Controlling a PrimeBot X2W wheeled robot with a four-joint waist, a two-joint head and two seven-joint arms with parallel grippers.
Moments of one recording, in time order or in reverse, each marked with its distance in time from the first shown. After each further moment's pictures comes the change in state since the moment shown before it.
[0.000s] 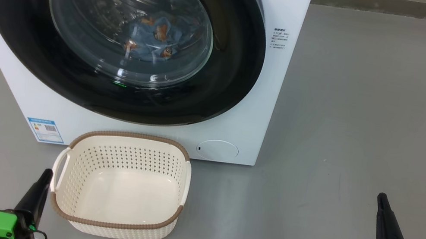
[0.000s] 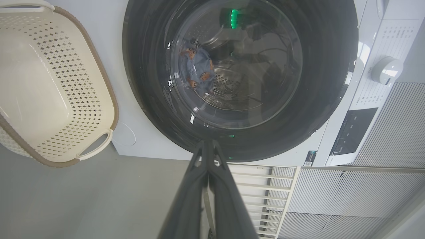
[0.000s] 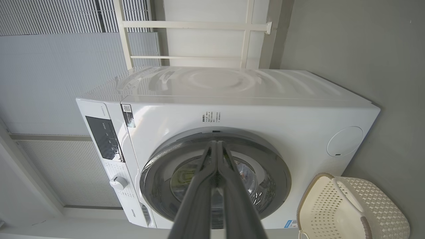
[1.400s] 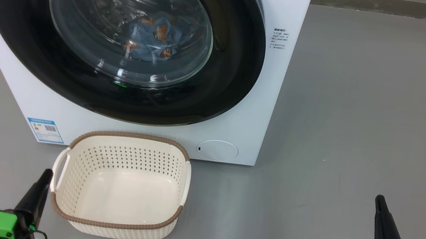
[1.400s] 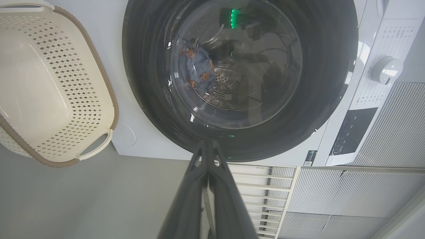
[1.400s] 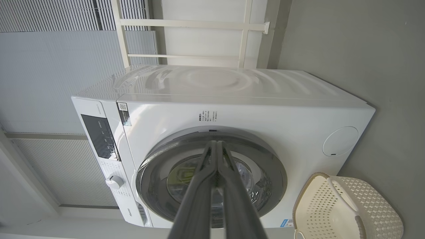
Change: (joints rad) left arm 0.000 0.000 -0.001 0.000 0.000 0.000 0.000; right arm -0.002 0.079 -0.108 0.024 -0.107 0.000 0.085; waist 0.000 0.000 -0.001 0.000
